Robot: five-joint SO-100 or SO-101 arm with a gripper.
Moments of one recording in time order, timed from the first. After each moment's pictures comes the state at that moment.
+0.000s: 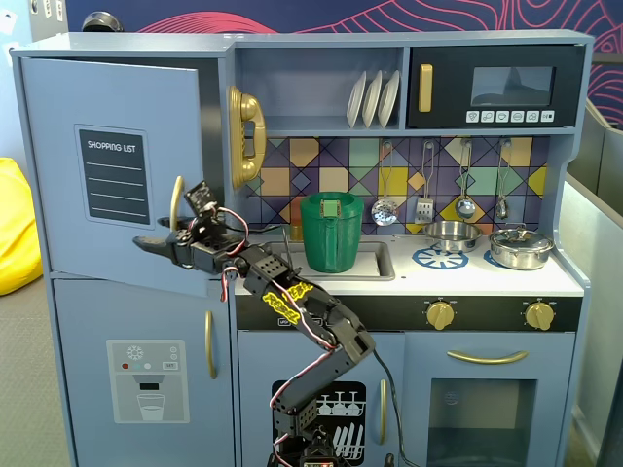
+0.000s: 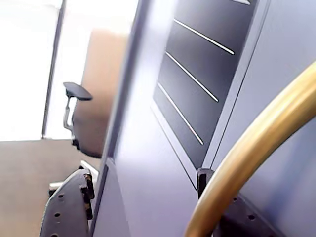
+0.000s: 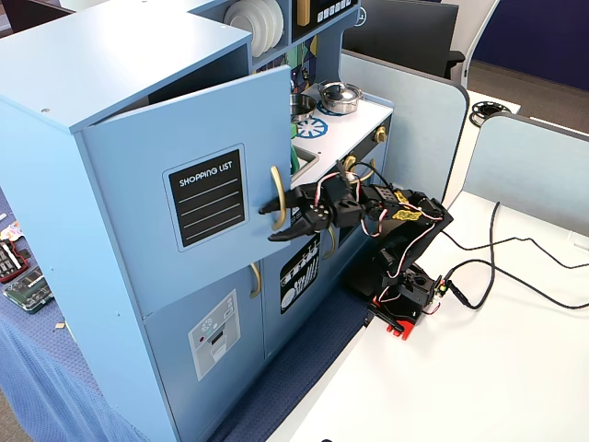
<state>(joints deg) -57.6 134.4 109.1 15.6 -110.1</state>
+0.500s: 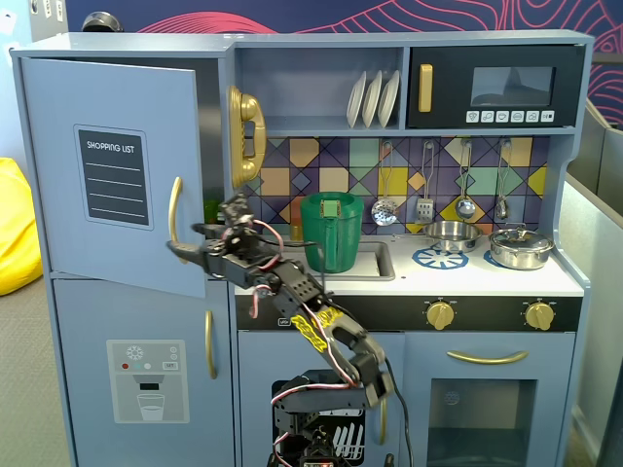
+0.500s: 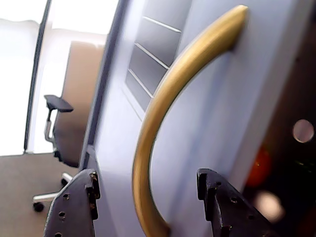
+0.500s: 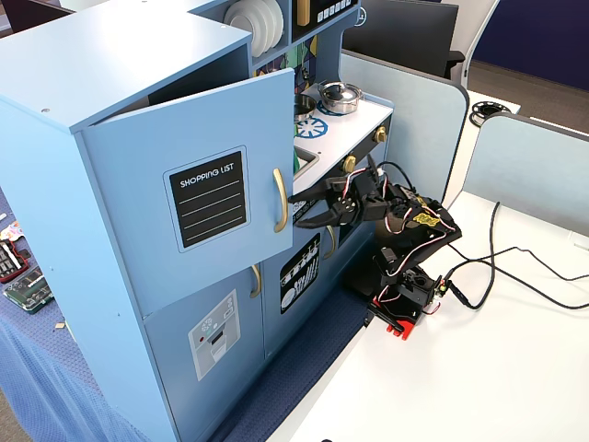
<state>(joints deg) -51.9 157.3 121.7 23.2 -107.6</state>
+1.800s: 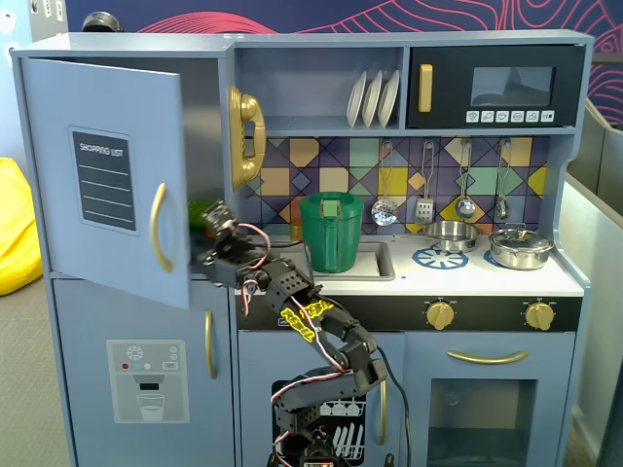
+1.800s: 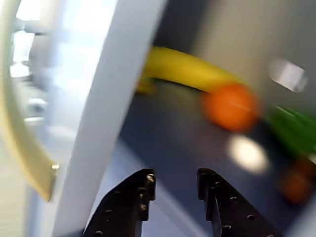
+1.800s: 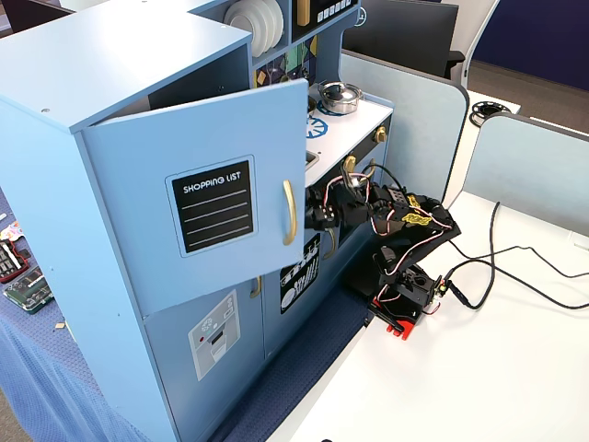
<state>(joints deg) -51.9 147.2 121.8 23.9 -115.9</state>
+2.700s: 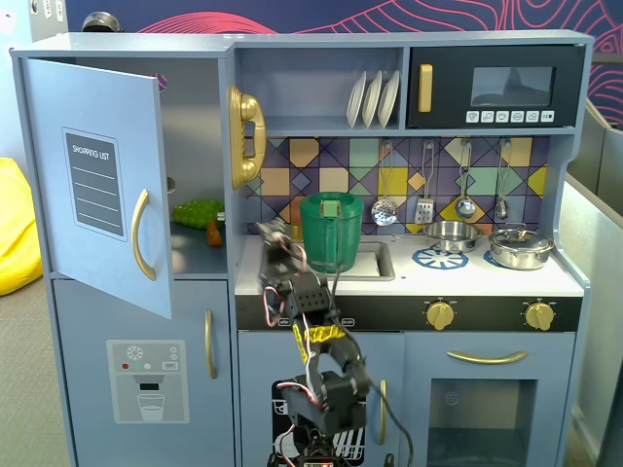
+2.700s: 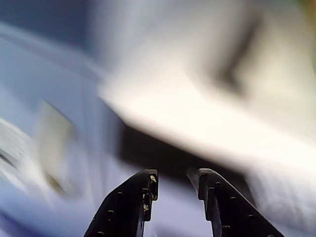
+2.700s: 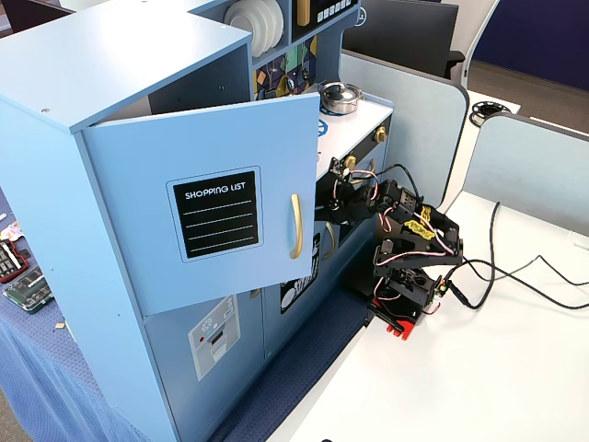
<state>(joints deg) -17.1 164.4 135.4 54.8 -99.6</state>
